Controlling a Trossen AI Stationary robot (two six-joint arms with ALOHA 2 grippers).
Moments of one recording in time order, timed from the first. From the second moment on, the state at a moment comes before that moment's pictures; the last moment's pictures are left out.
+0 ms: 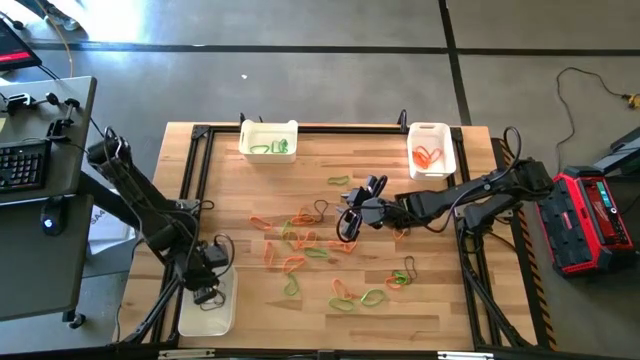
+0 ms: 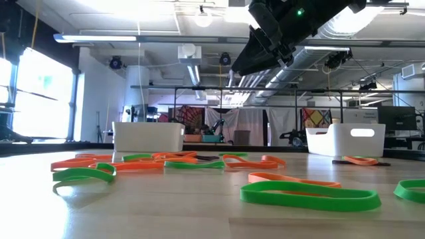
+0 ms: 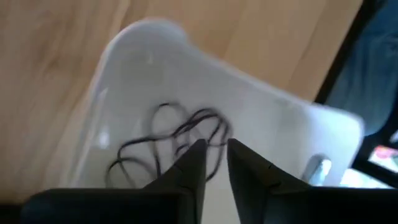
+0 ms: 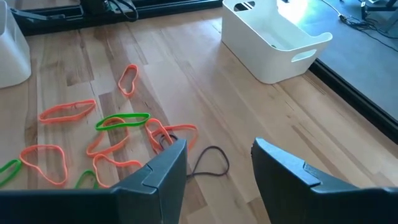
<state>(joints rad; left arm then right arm) -0.88 1.09 0.69 -0.74 0.04 -1.33 0.17 1.50 0.94 -0.06 0.54 0.29</state>
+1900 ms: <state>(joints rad) 0.01 1.52 0.72 -0.55 -0.03 -0.07 0.01 1.50 0.93 -0.08 0.54 0.22</state>
